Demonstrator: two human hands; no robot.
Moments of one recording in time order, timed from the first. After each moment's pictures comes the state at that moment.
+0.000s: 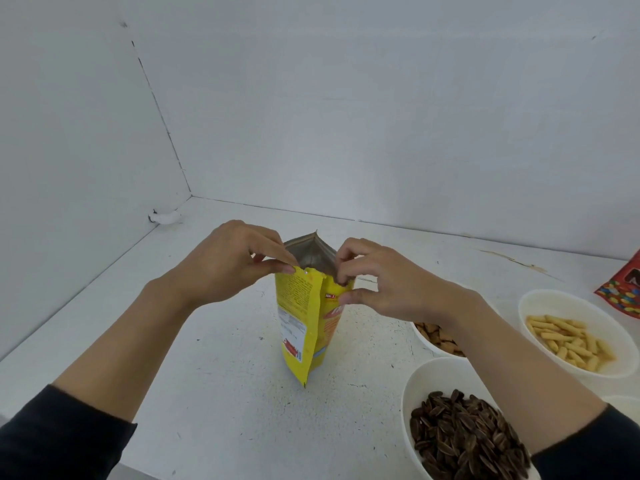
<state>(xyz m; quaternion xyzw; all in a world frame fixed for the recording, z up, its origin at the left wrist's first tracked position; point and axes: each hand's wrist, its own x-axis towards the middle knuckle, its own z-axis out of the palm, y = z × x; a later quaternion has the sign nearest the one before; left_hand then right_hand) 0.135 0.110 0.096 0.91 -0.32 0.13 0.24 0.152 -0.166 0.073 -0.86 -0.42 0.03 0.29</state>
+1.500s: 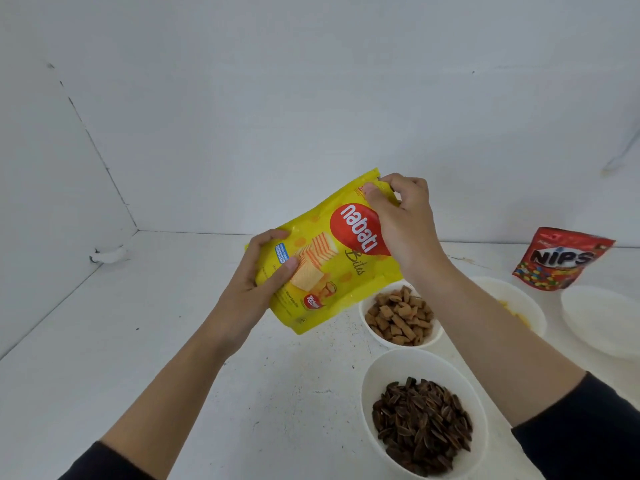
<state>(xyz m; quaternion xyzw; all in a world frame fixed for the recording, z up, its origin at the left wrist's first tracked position) 0.111 0.018 0.077 0.70 -0.11 -0.03 0.71 0.136 -0.202 0.143 -0.78 0.02 -0.23 0.59</state>
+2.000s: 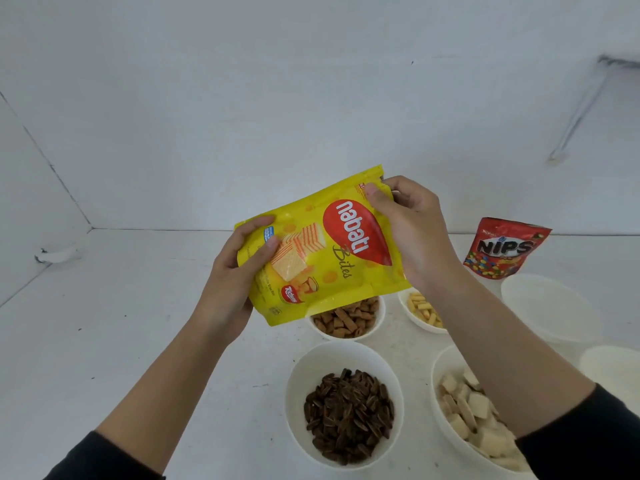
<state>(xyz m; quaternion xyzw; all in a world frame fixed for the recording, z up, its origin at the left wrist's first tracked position) 0.101 -0.089 0.091 0.58 -0.03 -0.02 0.82 0.102 -0.311 0.142 -0.69 0.01 -0.17 0.70</state>
